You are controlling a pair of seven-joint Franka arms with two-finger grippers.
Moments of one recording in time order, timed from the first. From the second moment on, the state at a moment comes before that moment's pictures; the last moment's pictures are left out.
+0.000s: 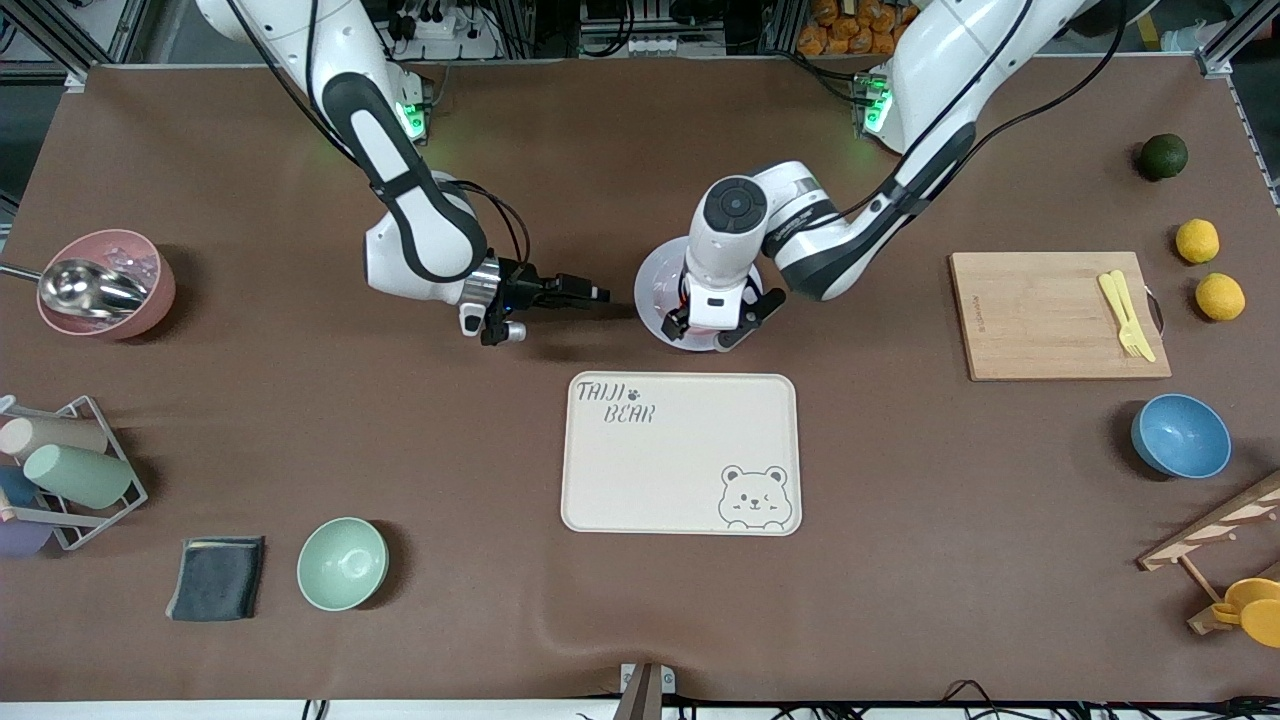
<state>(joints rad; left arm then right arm) -0.06 0.54 -0.73 -1.95 0.45 2.38 -1.77 0.53 0.41 0.08 -2.25 1.76 2.32 -0.77</state>
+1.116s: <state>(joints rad) 0.19 0.39 -0.72 -1.67 0.44 2.15 -1.25 0.68 0.53 0.08 -2.19 2.02 2.40 -0.95</state>
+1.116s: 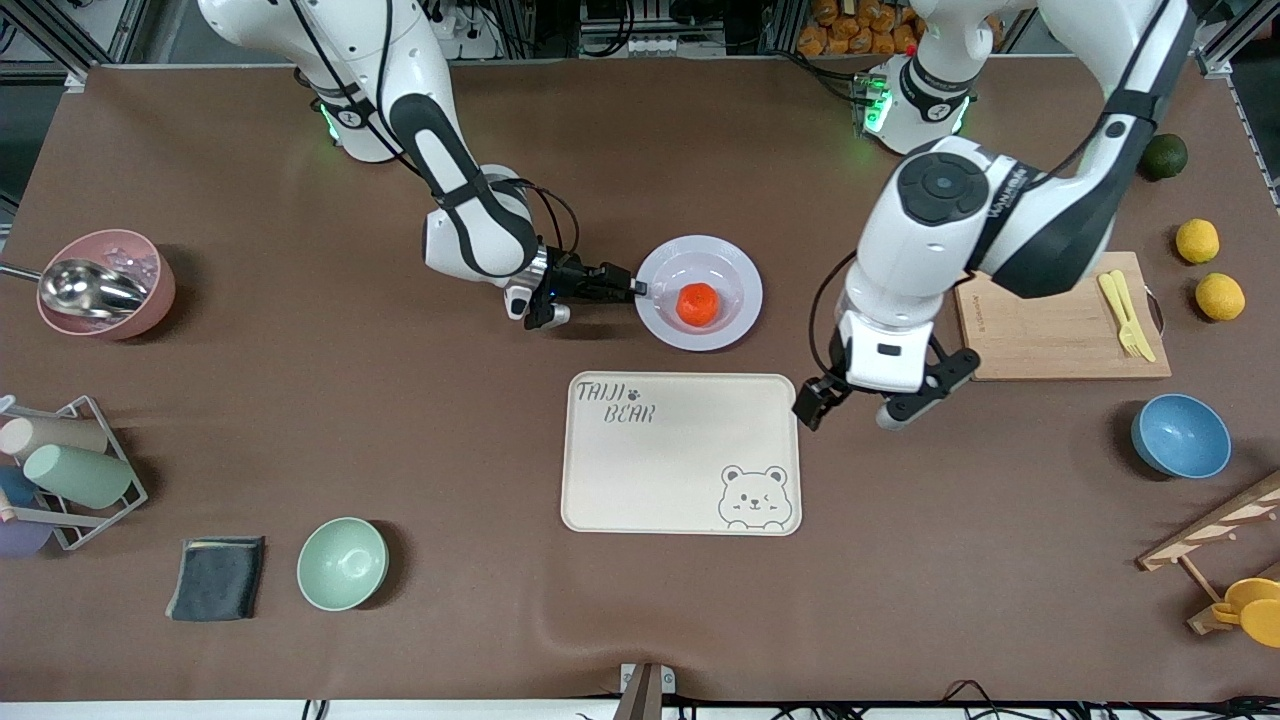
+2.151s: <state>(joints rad) 0.05 0.18 -0.27 -1.57 0.01 1.91 -0.53 0.74 0.54 0.08 -2.16 2.10 2.40 -0.99</state>
